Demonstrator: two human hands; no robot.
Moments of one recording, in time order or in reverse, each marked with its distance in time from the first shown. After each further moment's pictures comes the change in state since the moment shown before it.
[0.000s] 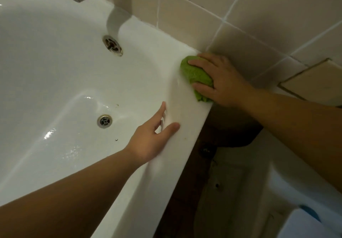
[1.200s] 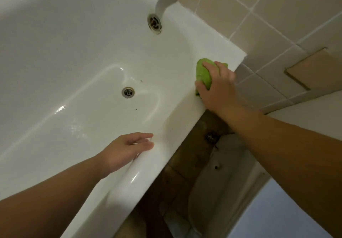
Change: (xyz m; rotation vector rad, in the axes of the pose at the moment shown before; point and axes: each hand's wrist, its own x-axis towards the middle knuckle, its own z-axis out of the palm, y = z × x) left_hand -0.194 -0.093 -0.033 -0.148 0.009 -0.261; right_hand -0.071 -0.126 0.049 0.084 0.219 0.260
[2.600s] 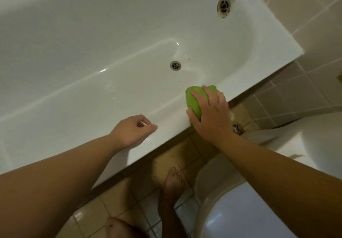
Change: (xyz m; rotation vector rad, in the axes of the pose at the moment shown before) left_hand -0.137 -0.110 -0.001 0.143 0.375 -0.072; right_hand -0.185 -0.117 0.022 -0.115 -0.233 -0.442
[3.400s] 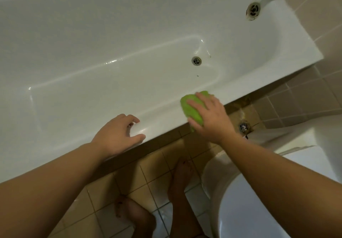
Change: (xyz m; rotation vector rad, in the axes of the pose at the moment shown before) left_hand -0.112 -0.148 -0.036 0.285 0.192 0.164; right_hand -0.057 -0.101 0.008 -0.035 -0.213 -0.260
